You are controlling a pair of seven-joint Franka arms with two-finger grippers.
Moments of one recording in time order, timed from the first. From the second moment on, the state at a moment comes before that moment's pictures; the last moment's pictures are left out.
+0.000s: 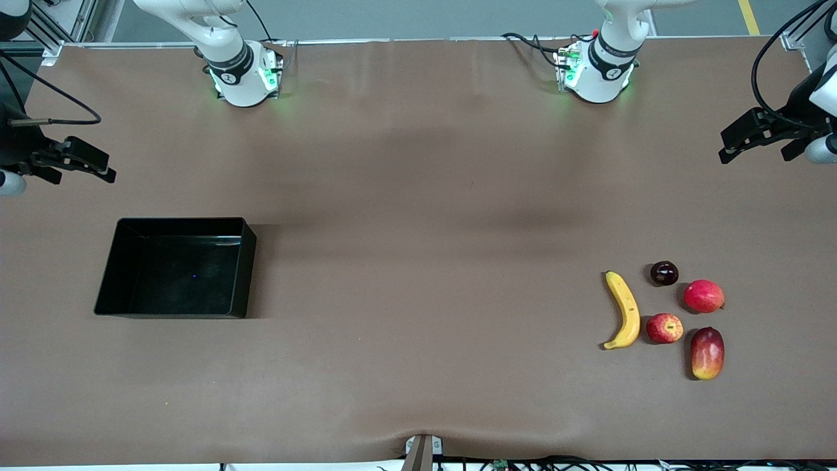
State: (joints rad) left arm 0.06 -0.07 -0.11 -1.58 0.01 1.55 -0.08; right arm -0.01 -0.02 -0.04 -1.63 0.04 1.57 -0.03
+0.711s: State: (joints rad) left arm 0.06 -0.03 -0.11 -1.58 0.02 1.55 -0.08; right arm -0.06 0.22 -0.06 -1.61 -0.03 1.63 -0.04
